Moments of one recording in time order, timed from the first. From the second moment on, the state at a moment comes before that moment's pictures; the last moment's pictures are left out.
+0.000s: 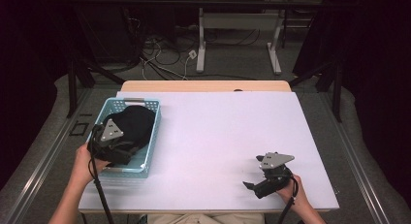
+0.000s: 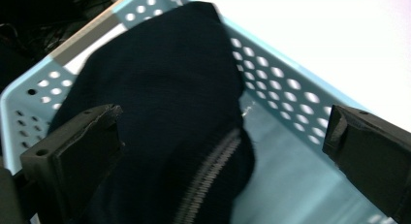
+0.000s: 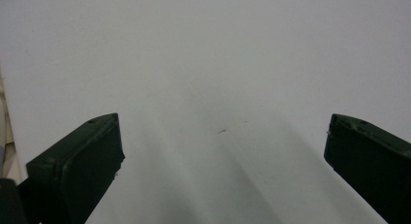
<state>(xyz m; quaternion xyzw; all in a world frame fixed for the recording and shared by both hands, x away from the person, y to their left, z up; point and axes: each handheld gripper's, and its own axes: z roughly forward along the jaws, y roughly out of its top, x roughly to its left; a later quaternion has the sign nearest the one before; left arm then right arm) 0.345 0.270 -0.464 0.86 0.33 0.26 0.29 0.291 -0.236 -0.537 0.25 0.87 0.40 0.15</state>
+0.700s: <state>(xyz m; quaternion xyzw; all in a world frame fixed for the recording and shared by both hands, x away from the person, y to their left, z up) 0.404 0.281 -0.467 0.86 0.38 0.23 0.26 0.291 -0.235 -0.538 0.25 0.87 0.40 0.15</state>
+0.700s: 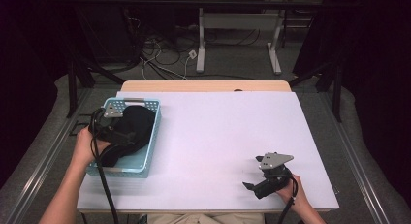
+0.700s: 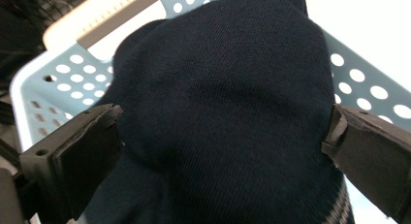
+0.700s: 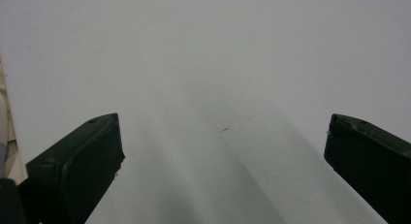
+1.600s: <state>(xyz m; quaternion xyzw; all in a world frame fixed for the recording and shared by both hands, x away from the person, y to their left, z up) 0.424 0.267 -0.501 0.89 0.39 0.15 0.18 0.291 -0.235 -0.538 0.24 0.87 0.40 0.14</state>
